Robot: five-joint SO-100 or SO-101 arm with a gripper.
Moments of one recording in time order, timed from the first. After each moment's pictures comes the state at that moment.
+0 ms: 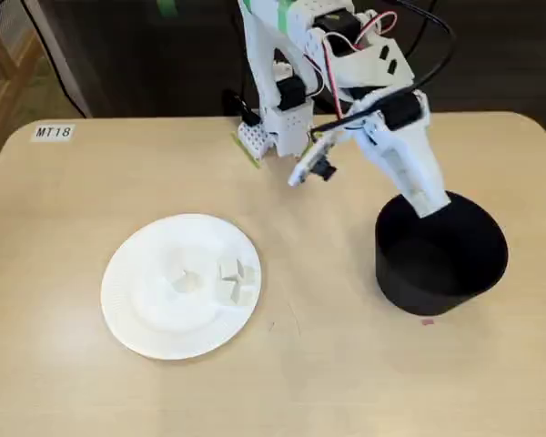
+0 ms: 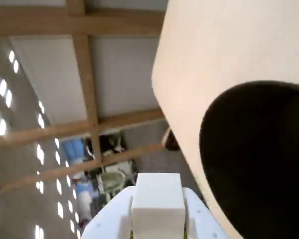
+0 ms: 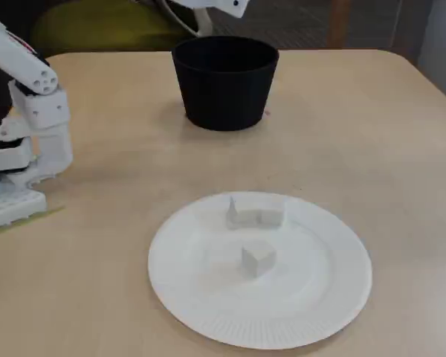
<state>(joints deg) -34.5 128.7 124.4 27.5 -3.0</state>
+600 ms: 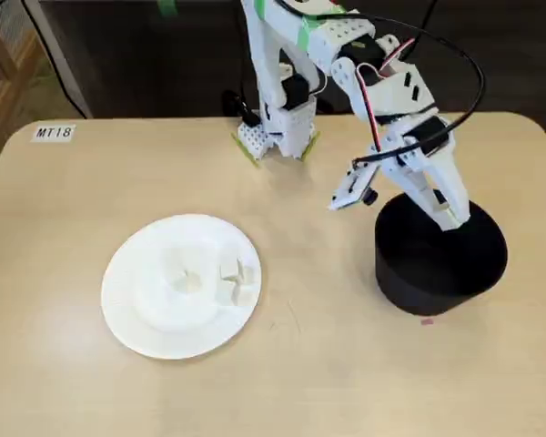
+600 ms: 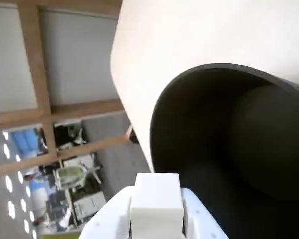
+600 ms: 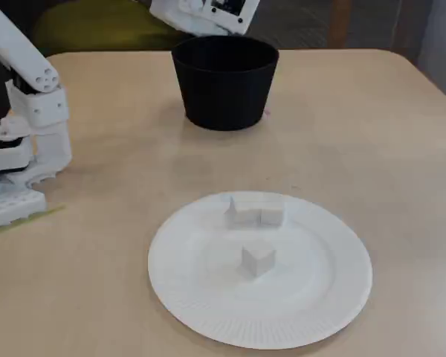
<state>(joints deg) -36.4 120.6 124.5 29.2 -7.2</state>
